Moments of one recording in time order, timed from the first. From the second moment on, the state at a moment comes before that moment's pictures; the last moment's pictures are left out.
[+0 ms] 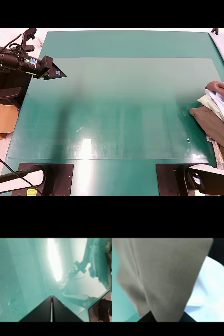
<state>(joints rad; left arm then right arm) 0.11 -1.31 1.49 0.77 -1.44 -1.37 -1.31 -1.31 1.68 -1.08 1.79 1.80</state>
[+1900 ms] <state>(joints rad) -0.10 -1.20 1.49 0.59 -1.33 -1.18 0.29 -1.36 1.62 -0.72 1.39 1.31</state>
